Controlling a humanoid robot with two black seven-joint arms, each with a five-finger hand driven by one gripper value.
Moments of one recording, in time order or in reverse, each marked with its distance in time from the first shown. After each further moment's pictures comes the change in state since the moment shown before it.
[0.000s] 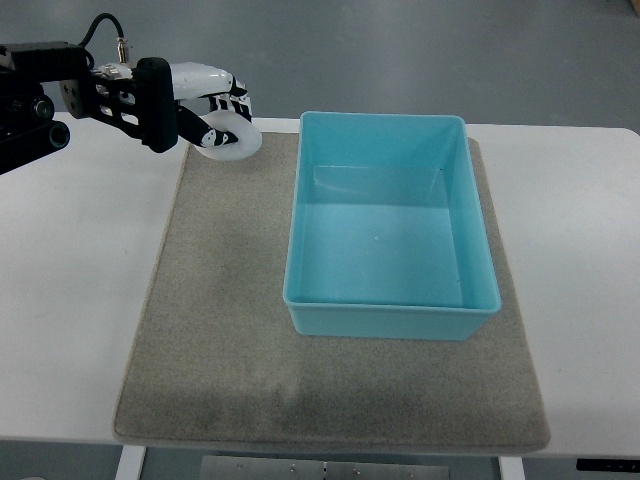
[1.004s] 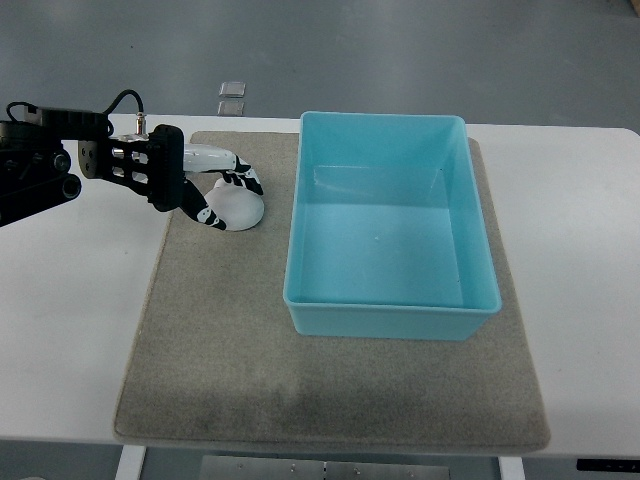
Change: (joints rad) left arm 0.137 -0.021 0.013 -0.015 0.011 -0.171 0.002; right arm 0.000 0.000 0.000 0.000 0.000 0.000 0.000
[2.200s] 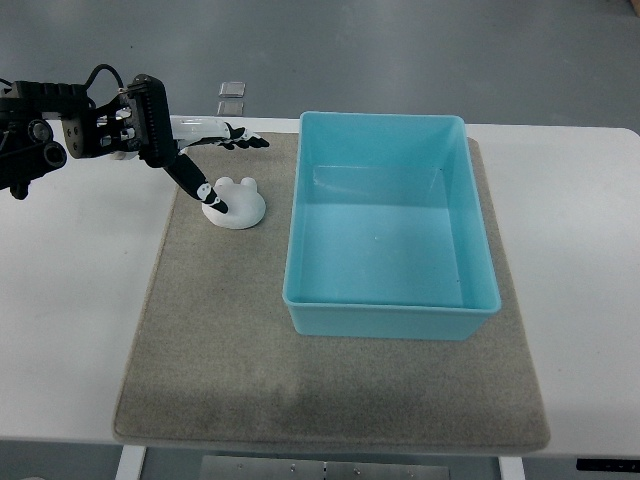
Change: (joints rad) left arm -0.046 0.047 -0.025 -0.024 -0.188 -0.091 0.033; right arm 0.000 0.000 0.000 0.000 0.000 -0.001 0.000
